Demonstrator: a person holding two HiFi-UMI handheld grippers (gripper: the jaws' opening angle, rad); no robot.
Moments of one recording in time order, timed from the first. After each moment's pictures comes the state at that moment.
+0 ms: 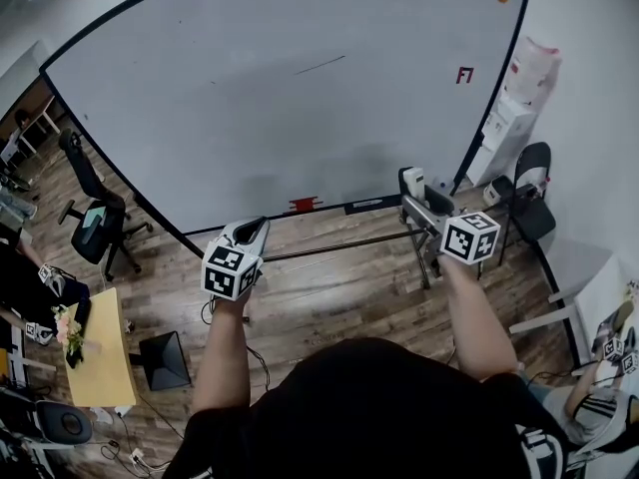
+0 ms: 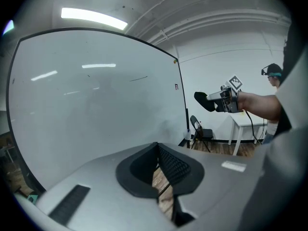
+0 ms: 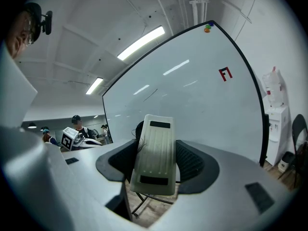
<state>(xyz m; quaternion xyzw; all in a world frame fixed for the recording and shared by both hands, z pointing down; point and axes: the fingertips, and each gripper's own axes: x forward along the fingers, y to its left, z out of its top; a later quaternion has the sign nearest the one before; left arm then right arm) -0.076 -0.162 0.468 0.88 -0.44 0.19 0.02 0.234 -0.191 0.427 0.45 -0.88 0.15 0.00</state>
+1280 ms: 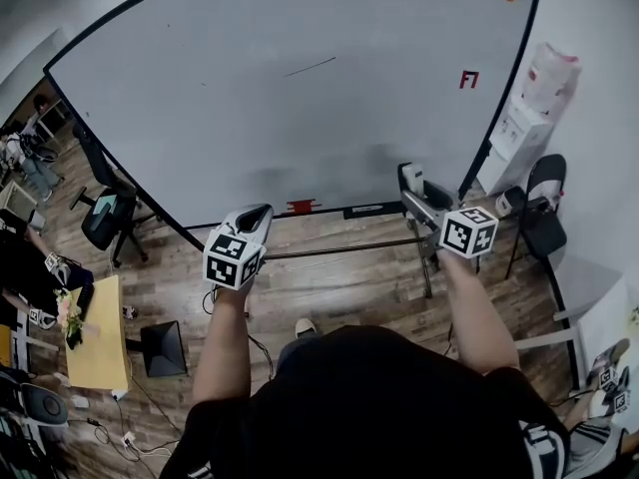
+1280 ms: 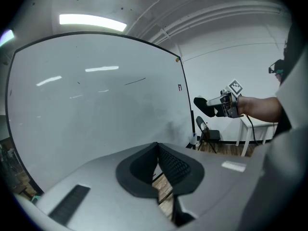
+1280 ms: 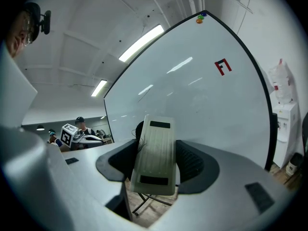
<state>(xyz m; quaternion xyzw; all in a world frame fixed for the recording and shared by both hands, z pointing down) -0.027 -0.193 0.450 0.86 -0.47 0.19 0.01 0.270 -0.241 0.438 0.41 -0.90 0.16 0.00</state>
